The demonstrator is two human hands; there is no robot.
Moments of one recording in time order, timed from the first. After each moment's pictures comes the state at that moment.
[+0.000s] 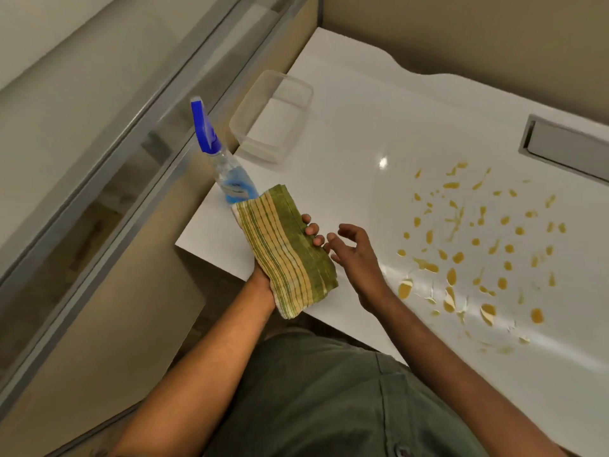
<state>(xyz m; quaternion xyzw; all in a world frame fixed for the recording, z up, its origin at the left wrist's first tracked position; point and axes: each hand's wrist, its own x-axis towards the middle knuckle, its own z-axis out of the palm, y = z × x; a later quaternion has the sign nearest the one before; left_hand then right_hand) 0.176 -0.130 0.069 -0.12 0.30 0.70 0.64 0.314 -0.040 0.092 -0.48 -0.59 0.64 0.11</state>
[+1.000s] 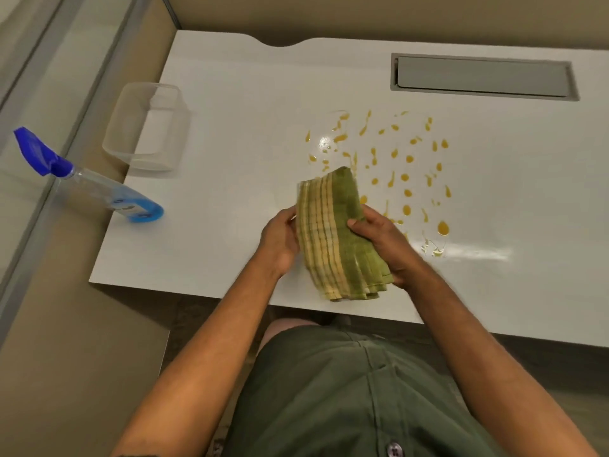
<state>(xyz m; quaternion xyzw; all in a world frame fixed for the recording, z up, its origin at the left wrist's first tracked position) 0.322 -0.036 0.068 -0.04 0.53 0.53 0.66 0.524 0.011 0.118 -0.45 -0.40 0.77 0.21</state>
